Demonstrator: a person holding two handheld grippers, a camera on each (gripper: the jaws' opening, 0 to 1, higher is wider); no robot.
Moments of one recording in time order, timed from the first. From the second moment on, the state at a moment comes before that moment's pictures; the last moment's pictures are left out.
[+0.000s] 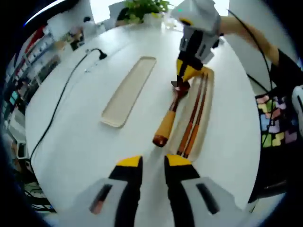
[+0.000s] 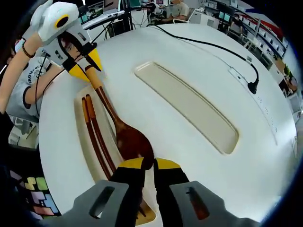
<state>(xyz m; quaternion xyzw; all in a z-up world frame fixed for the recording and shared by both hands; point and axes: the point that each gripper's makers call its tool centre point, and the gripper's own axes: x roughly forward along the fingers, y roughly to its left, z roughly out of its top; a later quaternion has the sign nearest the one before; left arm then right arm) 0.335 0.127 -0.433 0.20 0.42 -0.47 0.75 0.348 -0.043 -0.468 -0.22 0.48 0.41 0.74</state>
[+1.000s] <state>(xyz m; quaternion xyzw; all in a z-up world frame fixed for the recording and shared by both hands) 0.334 0.078 -0.420 -0.32 0.48 -0.38 0.72 0.348 -0.040 -0.469 -0.23 0.47 0.41 0.74</state>
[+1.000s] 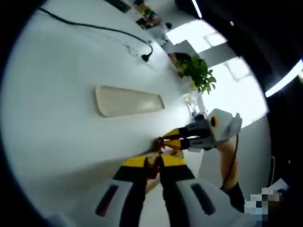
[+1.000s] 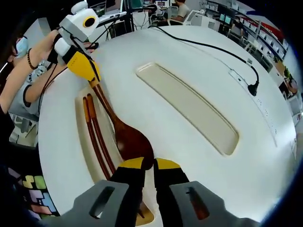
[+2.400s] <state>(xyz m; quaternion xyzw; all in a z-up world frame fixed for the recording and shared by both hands) 0.321 0.065 -0.390 -0.49 0.39 -0.43 0.66 0.324 -0.056 -0.414 0.19 0.42 0.46 0.76</state>
